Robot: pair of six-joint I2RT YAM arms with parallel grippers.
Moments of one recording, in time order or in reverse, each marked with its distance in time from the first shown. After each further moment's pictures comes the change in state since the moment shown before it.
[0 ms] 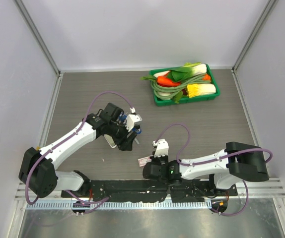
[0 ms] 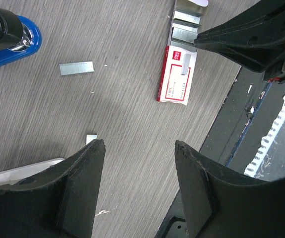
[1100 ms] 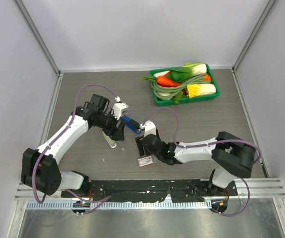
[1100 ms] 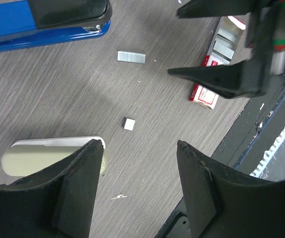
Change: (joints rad) left arm 0.232 0.025 0.058 -0.056 0.057 0.023; right arm -0.338 0.080 0.026 0.452 -0.357 -0.600
